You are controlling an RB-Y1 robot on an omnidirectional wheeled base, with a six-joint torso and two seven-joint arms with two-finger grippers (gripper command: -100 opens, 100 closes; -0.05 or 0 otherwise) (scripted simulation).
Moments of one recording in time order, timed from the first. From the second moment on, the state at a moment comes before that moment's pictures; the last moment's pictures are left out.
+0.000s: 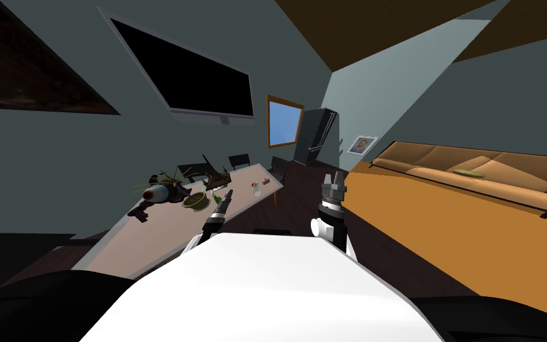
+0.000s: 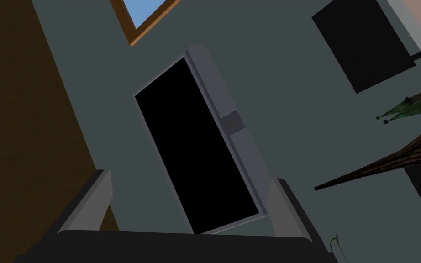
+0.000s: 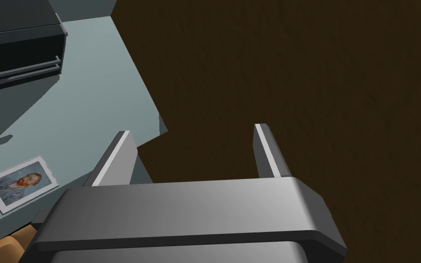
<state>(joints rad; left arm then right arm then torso) 0.51 0.18 0.12 -1.74 -0.15 -0.54 -0.34 0.46 0.03 -0.04 -2.21 -0.08 -0.58 0.16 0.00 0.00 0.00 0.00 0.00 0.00</state>
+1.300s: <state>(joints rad) 0.51 0.22 0.26 -1.44 -0.21 -0.50 -0.51 0.46 0.03 -0.04 -2.21 -0.08 -0.58 0.16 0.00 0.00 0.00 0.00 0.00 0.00</state>
